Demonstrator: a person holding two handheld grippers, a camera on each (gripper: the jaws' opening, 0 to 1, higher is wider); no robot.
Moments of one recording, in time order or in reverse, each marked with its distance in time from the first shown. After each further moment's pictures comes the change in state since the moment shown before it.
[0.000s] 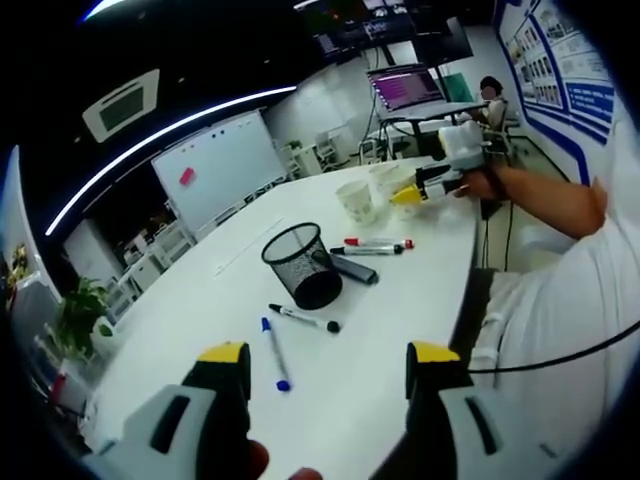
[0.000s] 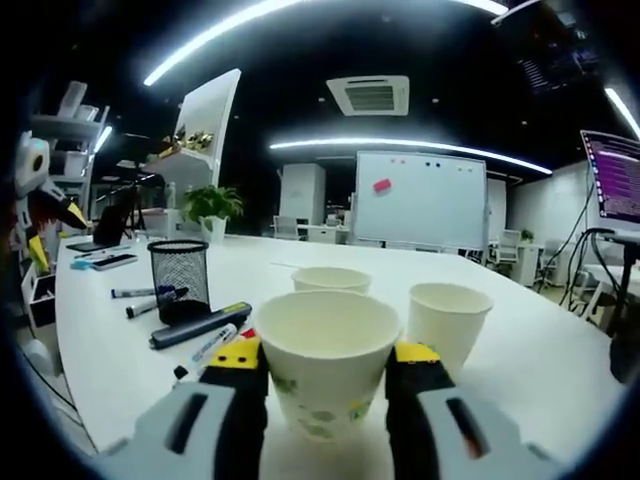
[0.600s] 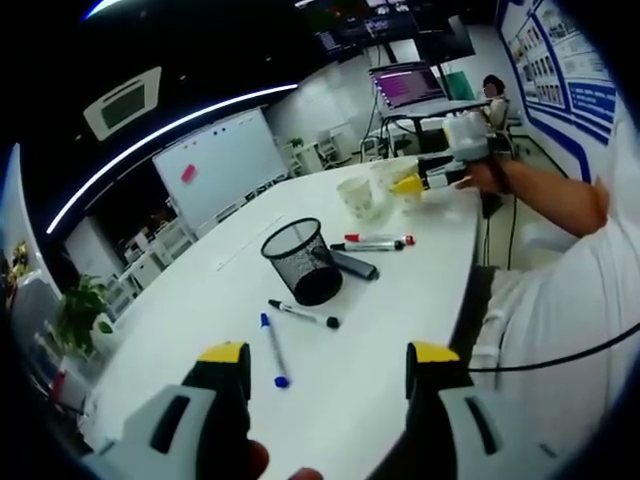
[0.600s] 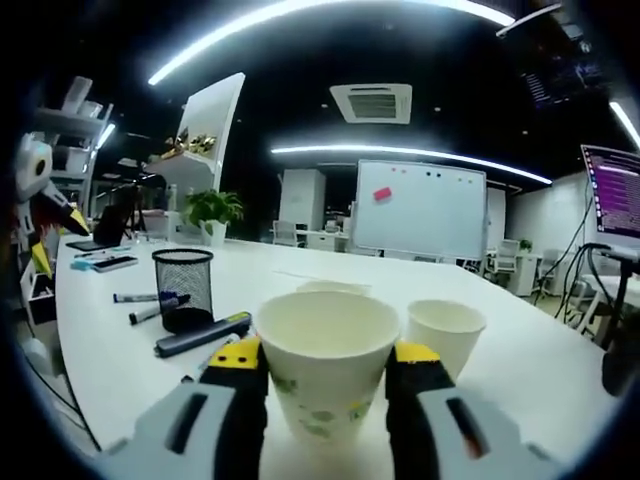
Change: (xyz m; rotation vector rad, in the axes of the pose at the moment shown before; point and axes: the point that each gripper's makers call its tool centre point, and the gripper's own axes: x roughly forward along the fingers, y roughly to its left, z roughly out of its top) left arm 0.001 -0.004 -0.003 -0.004 0.008 0.000; right arm -0.005 0.002 0.017 -0.025 -0.027 -0.009
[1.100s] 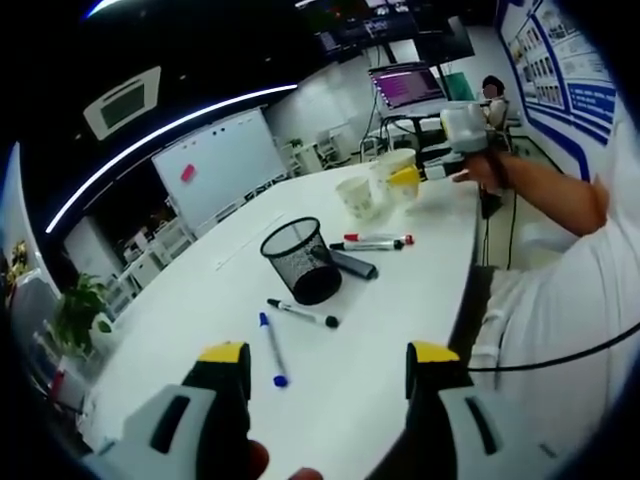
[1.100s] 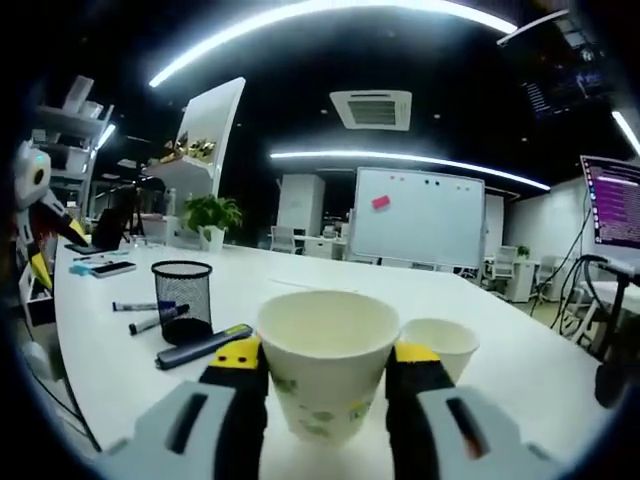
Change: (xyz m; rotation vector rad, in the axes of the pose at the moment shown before) left arm 0.001 0.000 -0.002 -0.003 0.000 -0.003; right arm -0.001 0.002 0.016 -0.015 -0.022 -0.005
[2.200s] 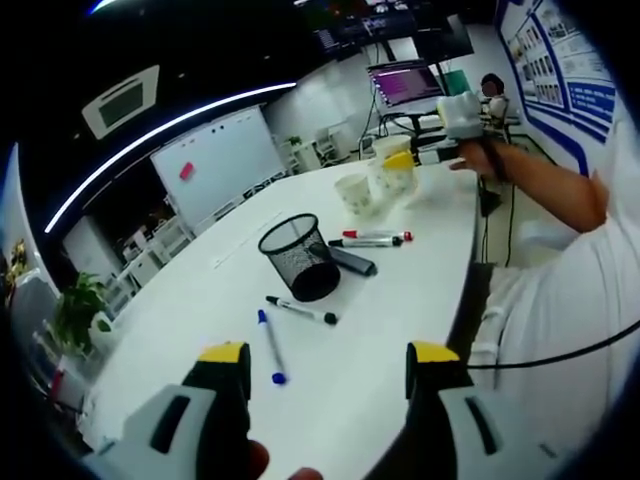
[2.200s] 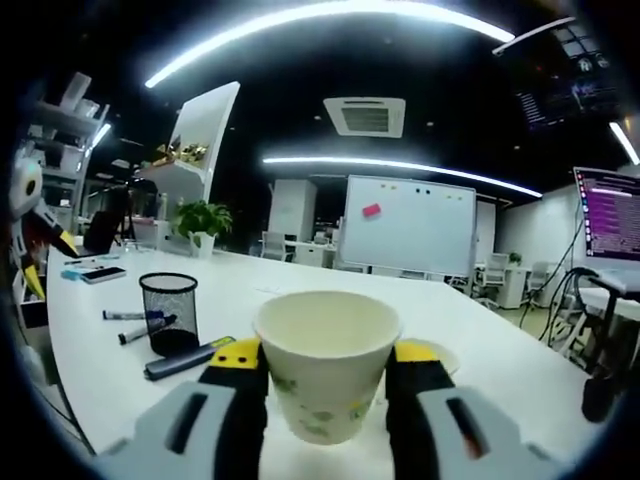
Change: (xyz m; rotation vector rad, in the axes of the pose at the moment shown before) left arm 0.000 -0.001 -0.004 0.002 0.010 -0.005; right arm 0.001 -0.014 0.018 -0.010 -0.028 -0.020
